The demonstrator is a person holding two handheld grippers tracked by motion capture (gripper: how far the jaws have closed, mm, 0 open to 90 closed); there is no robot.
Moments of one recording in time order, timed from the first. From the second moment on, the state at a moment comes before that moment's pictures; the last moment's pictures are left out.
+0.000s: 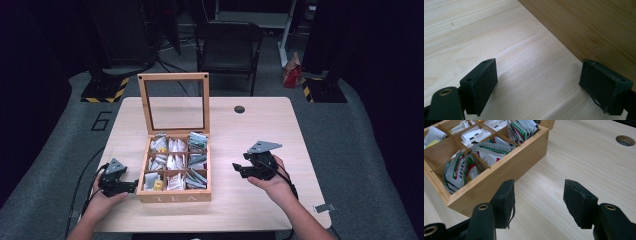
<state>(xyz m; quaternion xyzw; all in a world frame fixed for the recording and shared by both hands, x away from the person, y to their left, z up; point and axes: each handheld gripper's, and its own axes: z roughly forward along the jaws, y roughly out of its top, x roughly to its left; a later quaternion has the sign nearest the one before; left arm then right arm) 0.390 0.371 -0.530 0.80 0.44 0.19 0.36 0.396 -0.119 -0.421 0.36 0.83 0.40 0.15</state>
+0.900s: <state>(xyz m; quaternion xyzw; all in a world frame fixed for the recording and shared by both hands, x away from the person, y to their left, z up) 0.390 0.371 -0.530 0.80 0.44 0.19 0.36 0.394 -0.078 -0.415 0.32 0.84 0.43 0.14</state>
